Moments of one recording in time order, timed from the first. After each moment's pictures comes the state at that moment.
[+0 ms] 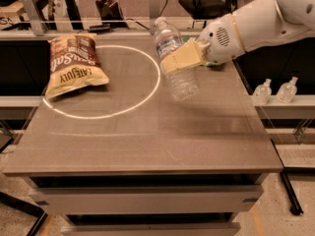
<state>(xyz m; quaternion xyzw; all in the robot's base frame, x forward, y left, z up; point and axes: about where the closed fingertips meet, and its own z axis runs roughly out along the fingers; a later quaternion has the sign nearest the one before) 0.552 -0.043 0.952 -0.34 0.82 0.38 0.27</state>
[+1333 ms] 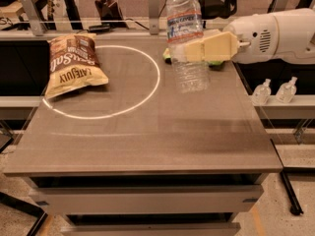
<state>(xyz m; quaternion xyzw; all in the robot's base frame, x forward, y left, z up) 0.498 -0.058 1.022 -0.43 0.61 0.55 0.37</state>
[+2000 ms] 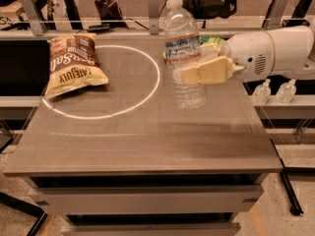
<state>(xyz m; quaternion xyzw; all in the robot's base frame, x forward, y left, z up) 0.484 -0.054 0.993 -0.48 0.60 0.50 0.41</state>
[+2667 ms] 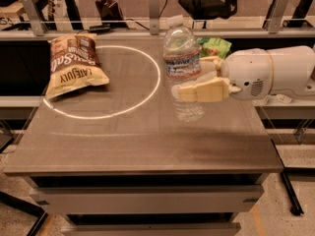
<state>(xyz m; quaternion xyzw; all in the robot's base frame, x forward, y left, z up) 0.473 -0.053 0.966 -0.50 0.59 0.43 0.46</state>
